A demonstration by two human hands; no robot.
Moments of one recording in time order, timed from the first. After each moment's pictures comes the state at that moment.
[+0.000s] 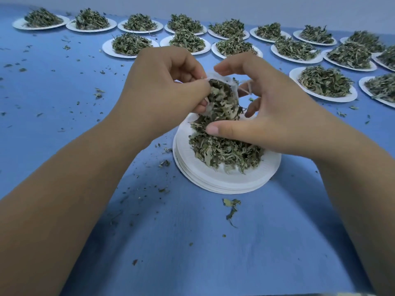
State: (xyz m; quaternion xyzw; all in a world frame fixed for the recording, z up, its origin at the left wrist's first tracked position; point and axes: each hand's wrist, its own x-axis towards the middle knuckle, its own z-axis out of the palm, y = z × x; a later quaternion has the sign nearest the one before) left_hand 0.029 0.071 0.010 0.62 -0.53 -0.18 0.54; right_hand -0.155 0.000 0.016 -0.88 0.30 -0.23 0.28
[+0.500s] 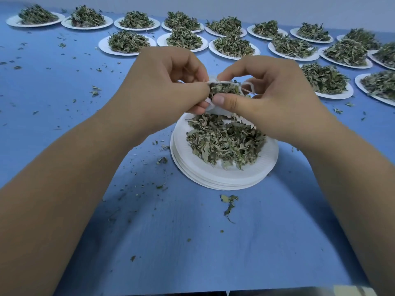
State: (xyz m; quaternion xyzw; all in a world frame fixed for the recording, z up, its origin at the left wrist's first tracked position) left_hand 0.032 0.073 0.011 0.57 -0.57 -0.25 0.53; right_hand -0.151 -0.009 0.008 -0.85 0.29 -0.34 0.29
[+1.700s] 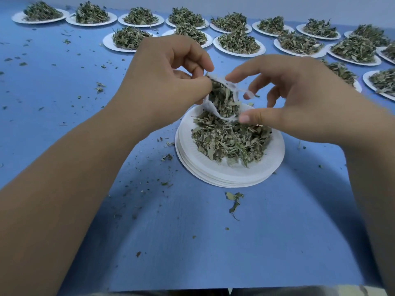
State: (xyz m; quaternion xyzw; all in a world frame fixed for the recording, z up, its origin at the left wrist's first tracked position) left_hand 0.034 0.076 0.011 0.60 -0.58 -0.16 0.52; right_hand -0.177 -0.013 0.023 -0.92 0.25 -0.21 0.21
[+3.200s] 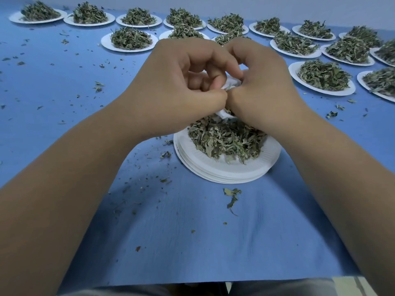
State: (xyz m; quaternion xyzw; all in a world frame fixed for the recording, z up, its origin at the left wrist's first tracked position) left_hand 0.027 0.082 0.013 0.48 -0.70 -0.23 0.48; right_hand -0.122 -0.008 0.007 -0.84 0.32 -0.36 0.26
